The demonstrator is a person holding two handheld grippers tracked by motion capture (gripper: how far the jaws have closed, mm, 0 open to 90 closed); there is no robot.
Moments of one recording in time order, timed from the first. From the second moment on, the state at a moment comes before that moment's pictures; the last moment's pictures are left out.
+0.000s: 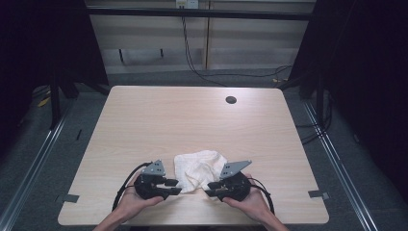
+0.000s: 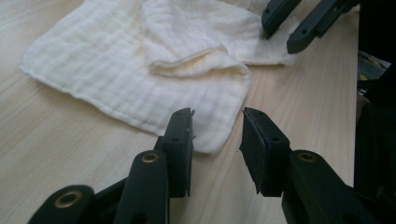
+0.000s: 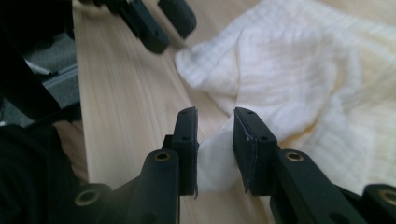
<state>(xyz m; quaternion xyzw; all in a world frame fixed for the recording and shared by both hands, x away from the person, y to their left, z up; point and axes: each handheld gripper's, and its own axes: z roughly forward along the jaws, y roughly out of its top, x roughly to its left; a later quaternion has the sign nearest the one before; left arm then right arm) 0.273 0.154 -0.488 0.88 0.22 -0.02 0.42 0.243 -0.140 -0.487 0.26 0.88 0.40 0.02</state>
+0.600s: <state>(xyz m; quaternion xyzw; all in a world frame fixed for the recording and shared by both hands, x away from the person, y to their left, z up) 0.276 0.161 -0.485 0.87 0.23 -0.02 0.44 0.228 -0.148 -0.498 0.21 0.90 0.37 0.08</state>
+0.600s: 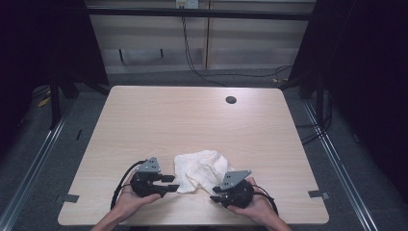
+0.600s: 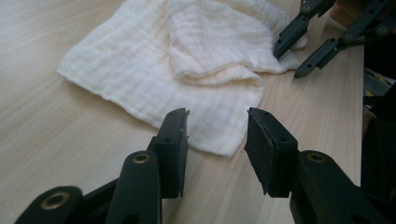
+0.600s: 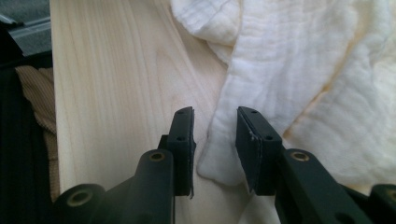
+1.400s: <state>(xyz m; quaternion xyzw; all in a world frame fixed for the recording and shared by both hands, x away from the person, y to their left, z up) 0.274 0.138 -0.499 0.90 0.18 0.00 0.40 0.240 -0.151 -0.496 0.24 0.90 0.37 0.04</state>
